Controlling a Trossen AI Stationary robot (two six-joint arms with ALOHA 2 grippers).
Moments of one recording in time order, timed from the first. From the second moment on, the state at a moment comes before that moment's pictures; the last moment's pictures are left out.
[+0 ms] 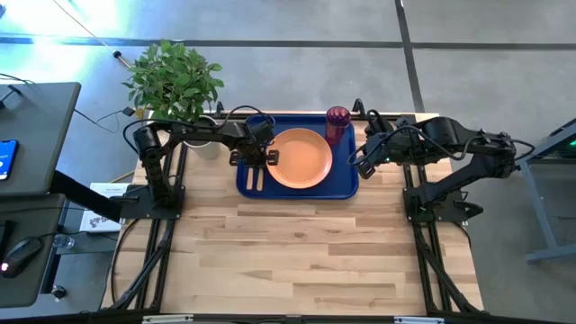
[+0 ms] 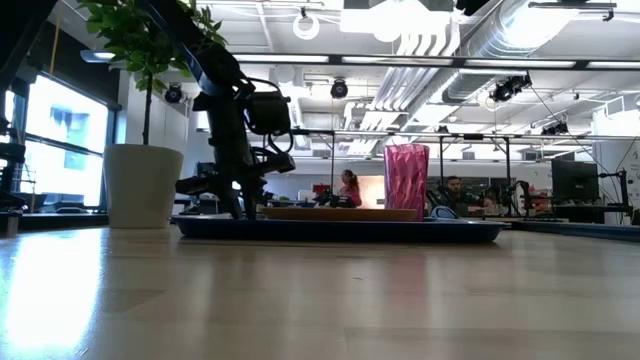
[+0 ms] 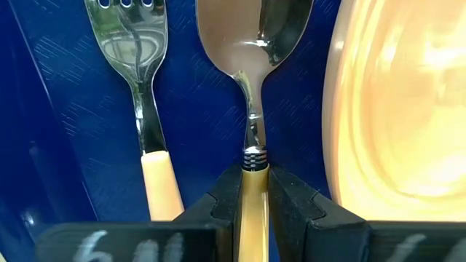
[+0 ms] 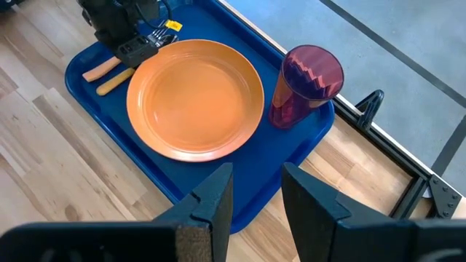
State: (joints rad) left arm 0.49 1.85 1.09 -0.58 0.15 -0.99; right arm 0.09 1.33 1.72 -1.50 0.55 0.74
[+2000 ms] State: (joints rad) left arm 0.42 1.23 1.09 -0.58 0.16 -0.57; right arm 0.09 1.33 1.72 -1.37 0.54 0.72
